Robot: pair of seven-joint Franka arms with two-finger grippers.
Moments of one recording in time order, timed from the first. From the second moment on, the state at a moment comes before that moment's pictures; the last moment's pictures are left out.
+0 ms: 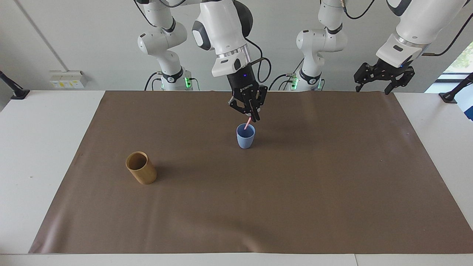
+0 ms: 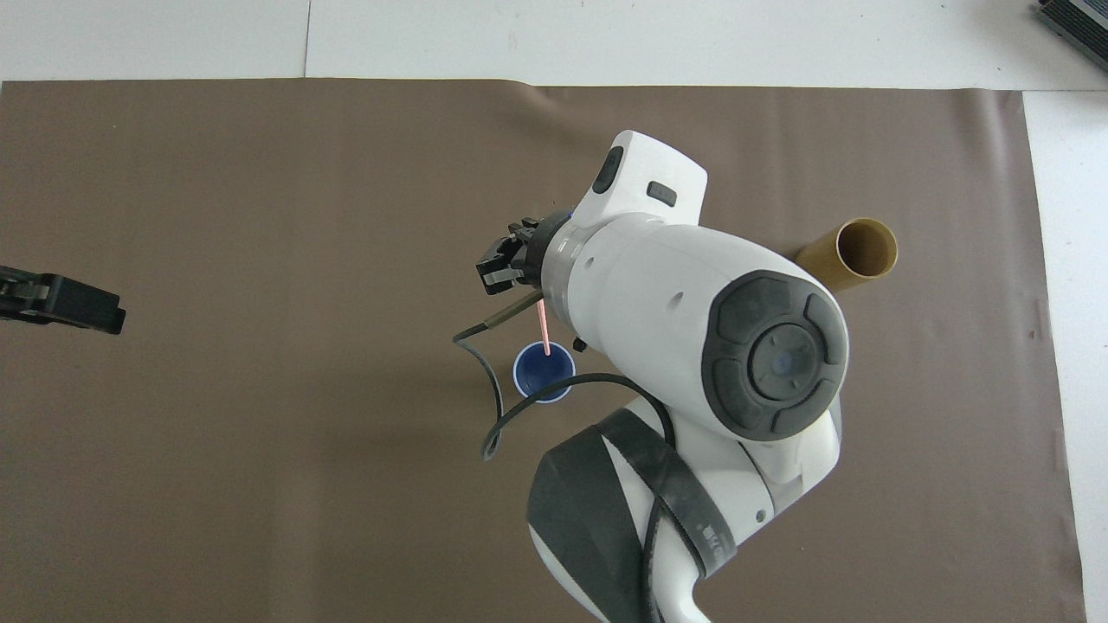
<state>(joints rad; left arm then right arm) -0.11 -0.02 0.02 -1.51 0.01 1.42 0.11 0.61 0.18 -0.03 -1.62 0.06 2.33 0.13</state>
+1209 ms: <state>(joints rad) -0.10 -0.03 0.02 -1.51 -0.01 1.44 0.11 0.66 0.18 -0.03 -1.77 0.05 2.38 0.14</state>
